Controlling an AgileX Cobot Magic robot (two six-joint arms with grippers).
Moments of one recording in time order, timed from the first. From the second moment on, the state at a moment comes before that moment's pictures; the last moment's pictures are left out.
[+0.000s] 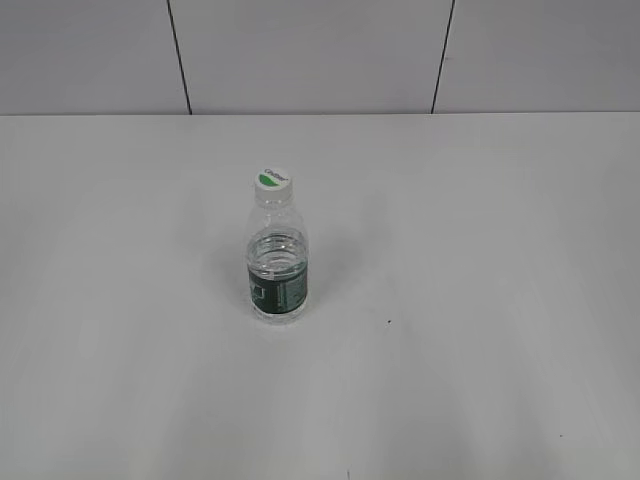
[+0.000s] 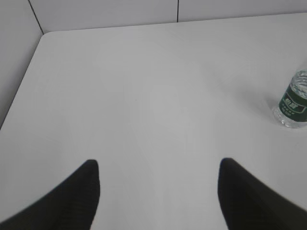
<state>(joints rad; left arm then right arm) 0.09 -0.01 -0.52 -0.06 1.07 0.12 0.03 -0.01 -0.52 0.00 1.09 -0.09</state>
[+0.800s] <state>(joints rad) 0.09 0.10 -0.56 -0.07 0.85 0.17 0.03 0.08 -0.57 0.02 0.87 -0.09</state>
